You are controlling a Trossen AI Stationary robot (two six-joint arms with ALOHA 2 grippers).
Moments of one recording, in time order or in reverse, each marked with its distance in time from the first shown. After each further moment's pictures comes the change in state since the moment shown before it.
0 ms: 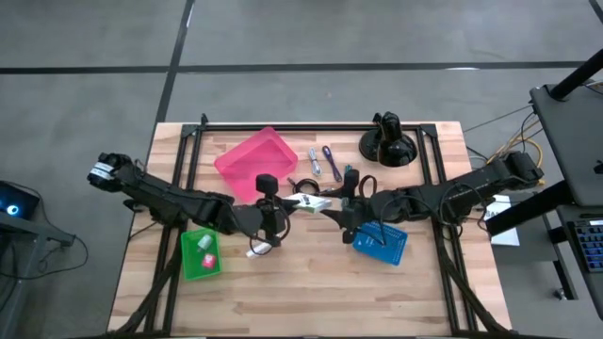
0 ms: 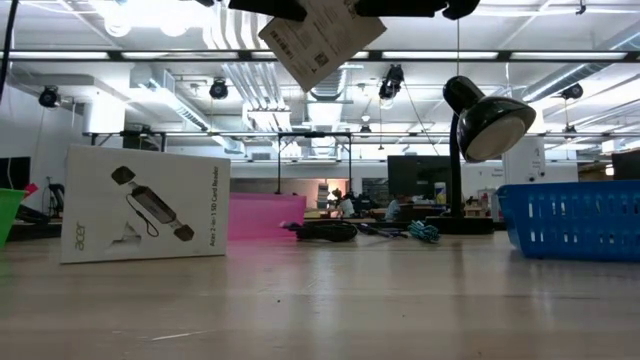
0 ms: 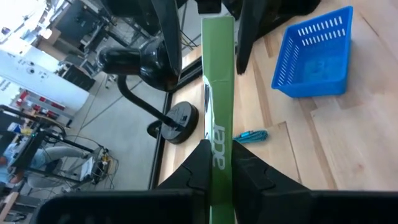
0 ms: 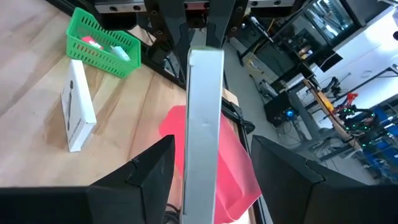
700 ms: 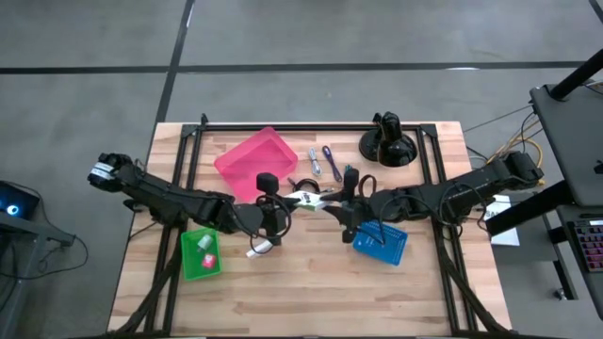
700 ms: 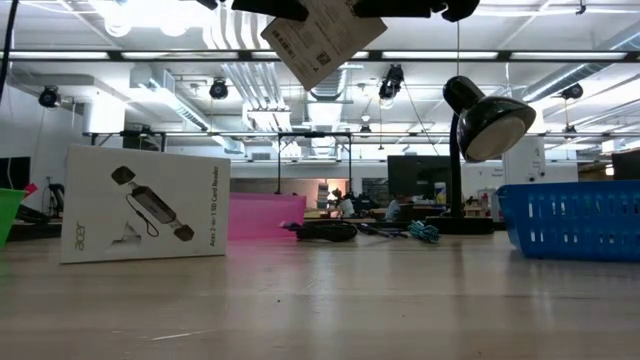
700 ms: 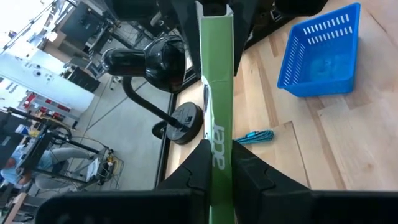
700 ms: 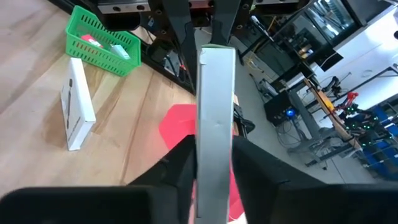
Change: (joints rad) left arm 0.003 0.003 0.000 0.008 -0.002 0.023; right arm -0.009 0.000 0.000 -0.001 -0.004 -0.003
